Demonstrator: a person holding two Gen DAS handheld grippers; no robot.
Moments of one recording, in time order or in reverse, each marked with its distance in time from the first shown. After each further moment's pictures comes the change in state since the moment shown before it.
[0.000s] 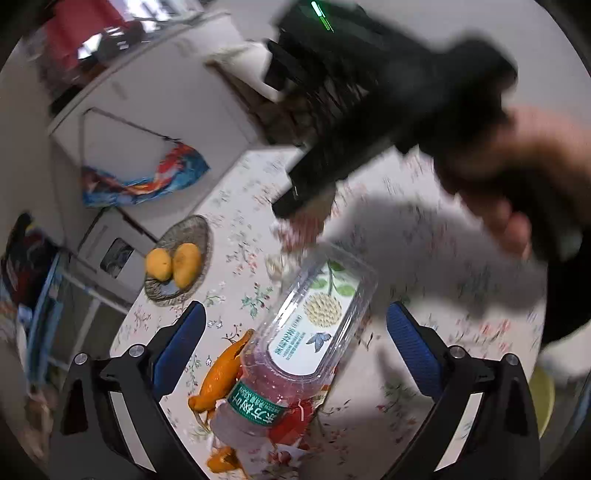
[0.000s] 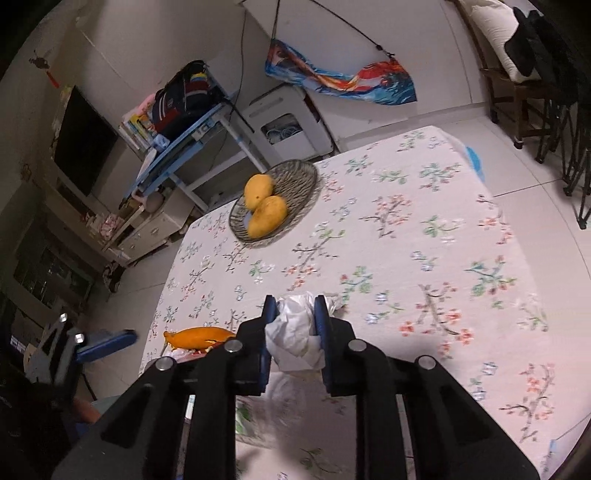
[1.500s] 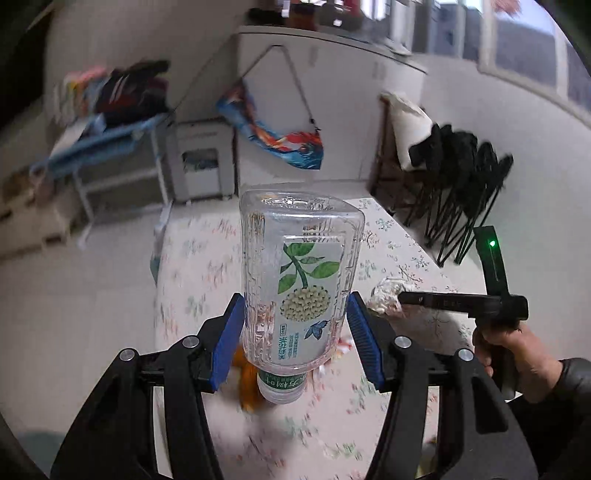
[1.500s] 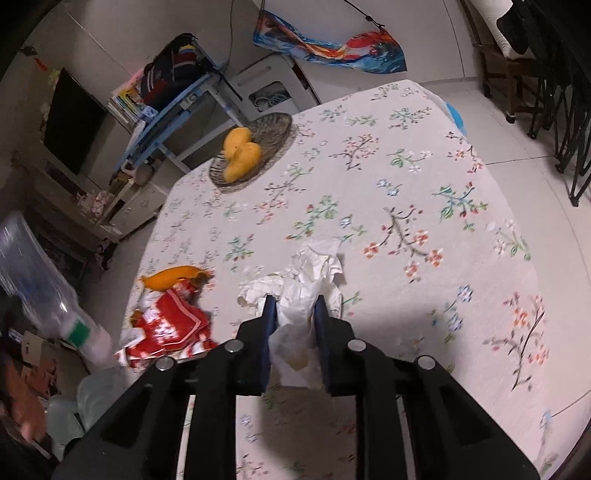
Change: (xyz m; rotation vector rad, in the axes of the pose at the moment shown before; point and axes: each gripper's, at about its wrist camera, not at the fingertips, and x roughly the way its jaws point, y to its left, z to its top) left arm -0.141 0.074 -0.090 -0.872 -0.129 0.101; right arm -0.002 -0.014 -0.037 0.004 0.115 0.001
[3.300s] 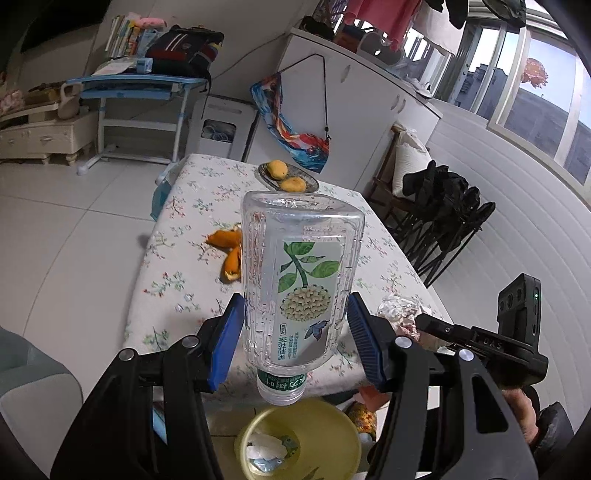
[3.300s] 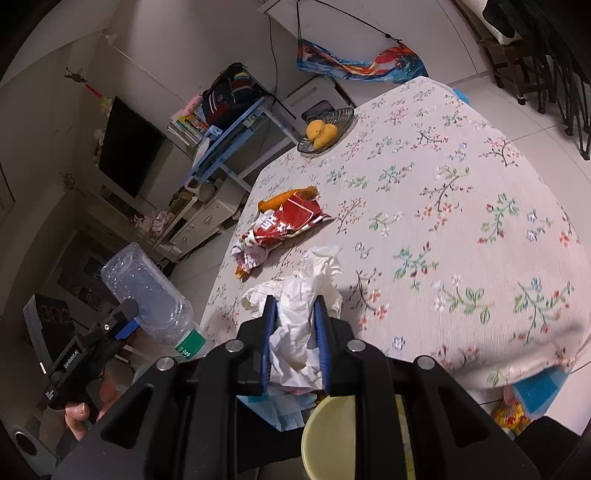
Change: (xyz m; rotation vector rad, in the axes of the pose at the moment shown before) left arm -0.065 0.011 -0.129 -0.249 -0.048 -0.100; right arm -0.084 0.041 -0.140 0.042 -0.118 0.211
